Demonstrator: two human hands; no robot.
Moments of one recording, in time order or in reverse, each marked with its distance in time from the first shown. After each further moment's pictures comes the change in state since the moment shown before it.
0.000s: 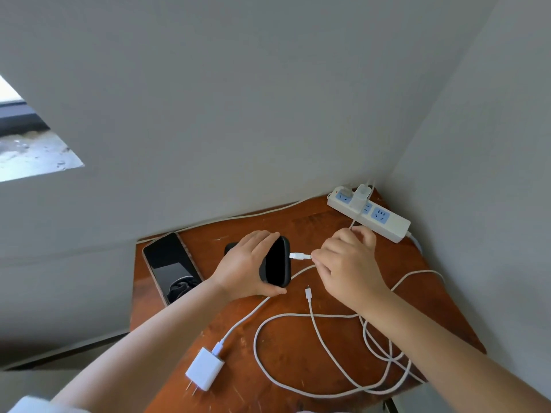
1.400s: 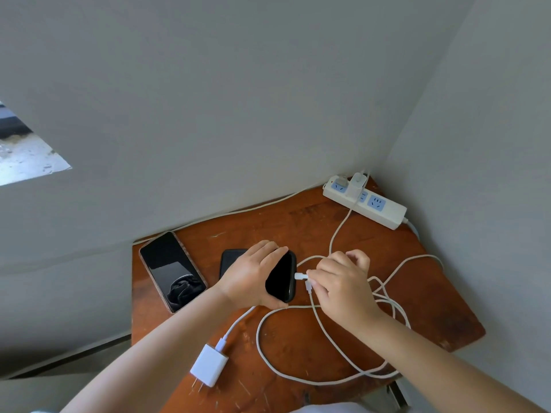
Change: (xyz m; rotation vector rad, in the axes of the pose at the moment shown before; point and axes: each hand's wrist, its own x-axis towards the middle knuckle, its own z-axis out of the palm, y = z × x) left_hand -0.006 0.003 0.012 0.076 -0.072 0.201; right_hand -0.038 -0.016 0.019 0.096 0.013 0.092
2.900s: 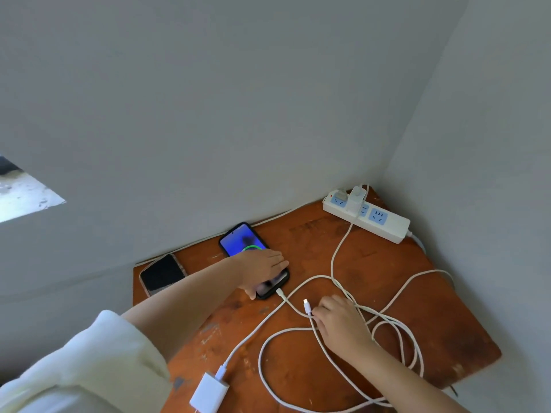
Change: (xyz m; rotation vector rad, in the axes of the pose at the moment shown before) left_hand 0.080 -0.052 0.012 0.509 -0.751 0.168; right_hand -0.026 0.019 0.040 0.083 -0.566 0.083
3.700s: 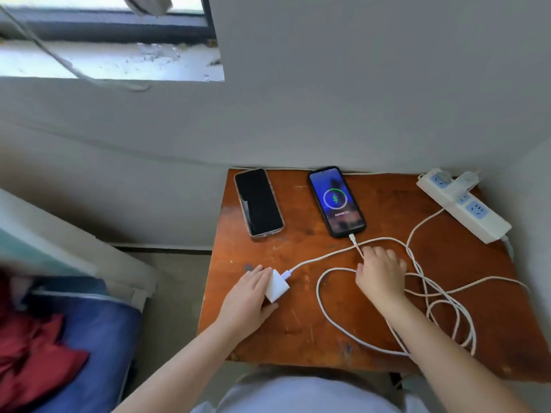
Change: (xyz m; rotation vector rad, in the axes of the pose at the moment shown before) left_hand -0.149 0.161 0.164 -0.883 0.551 -0.776; right_hand 0.017 -0.054 0.023 -0.156 -0.038 0.241
